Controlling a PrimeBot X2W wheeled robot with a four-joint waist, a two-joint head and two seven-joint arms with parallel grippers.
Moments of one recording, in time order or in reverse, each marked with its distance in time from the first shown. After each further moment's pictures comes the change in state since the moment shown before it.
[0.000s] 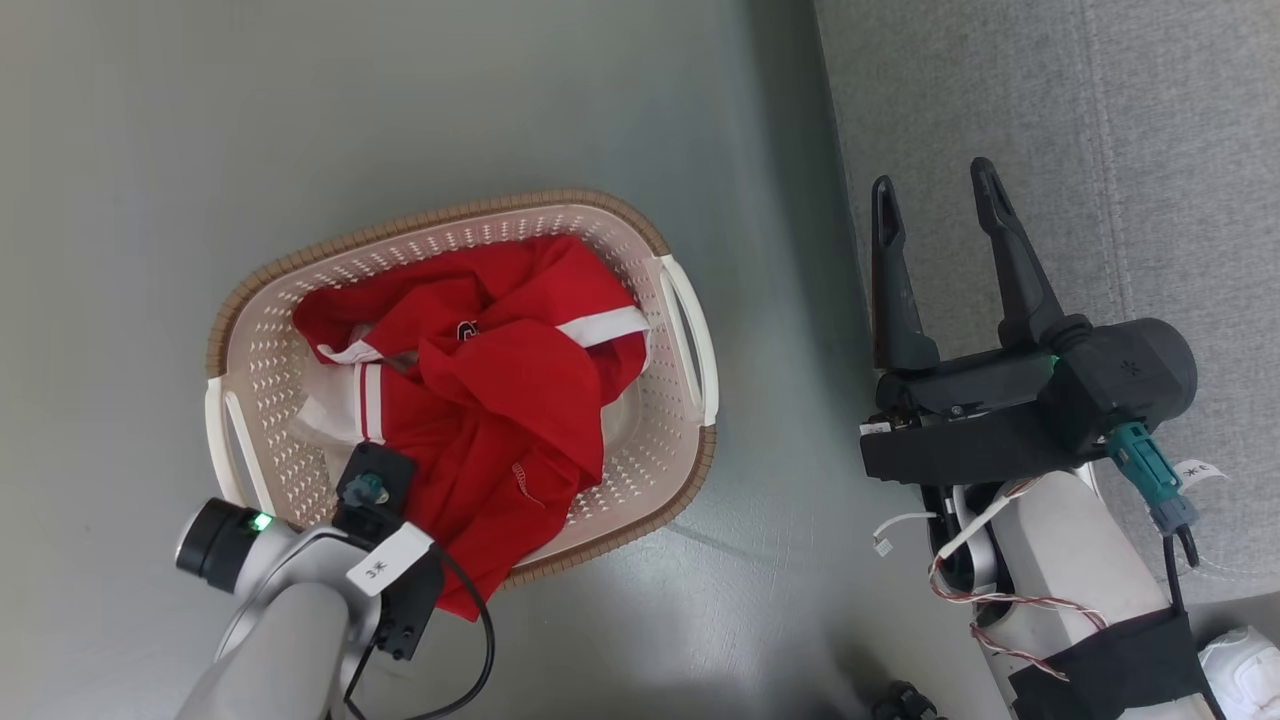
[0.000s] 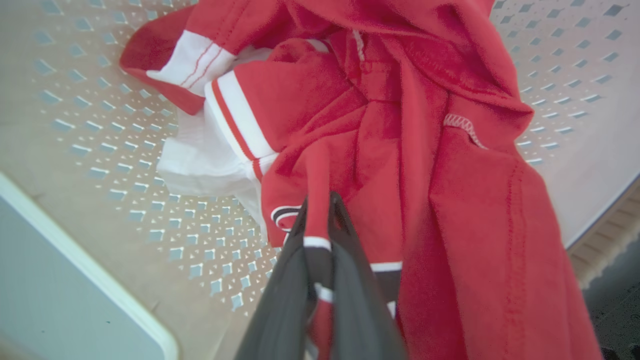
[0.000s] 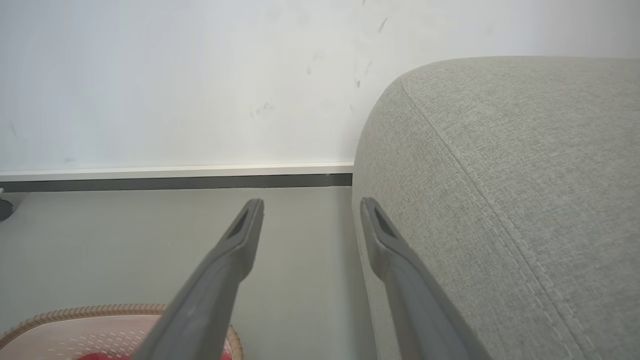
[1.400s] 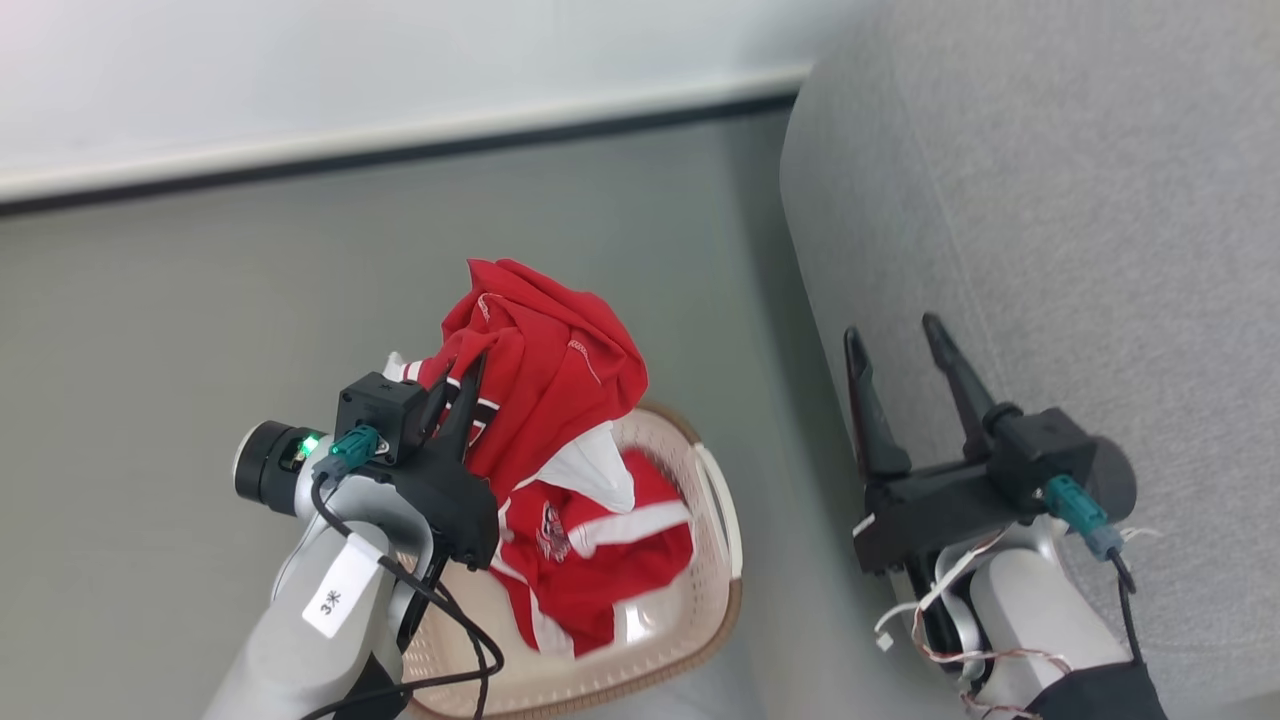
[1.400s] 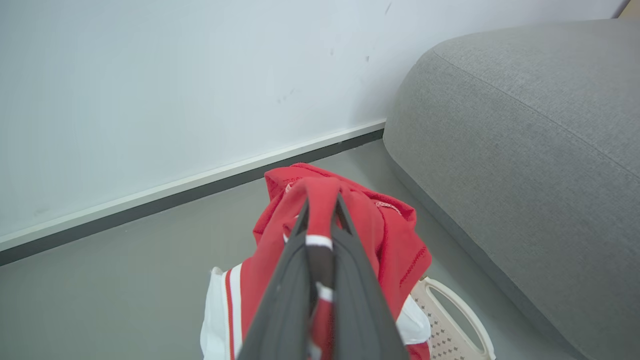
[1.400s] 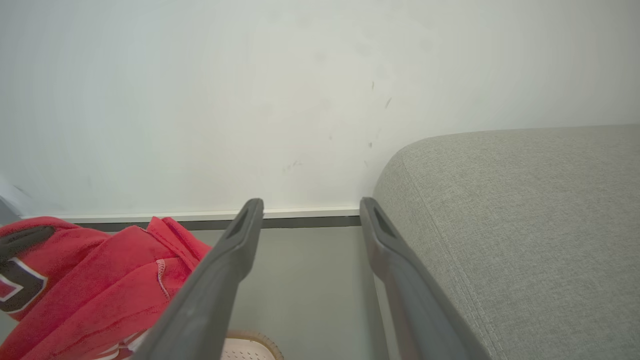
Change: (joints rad) left arm -0.035 -0.085 0.049 -0.125 -0.166 -0.043 -0.301; right arm 0.065 0.001 0.013 0.261 0.053 0.055 0.000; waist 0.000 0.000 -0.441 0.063
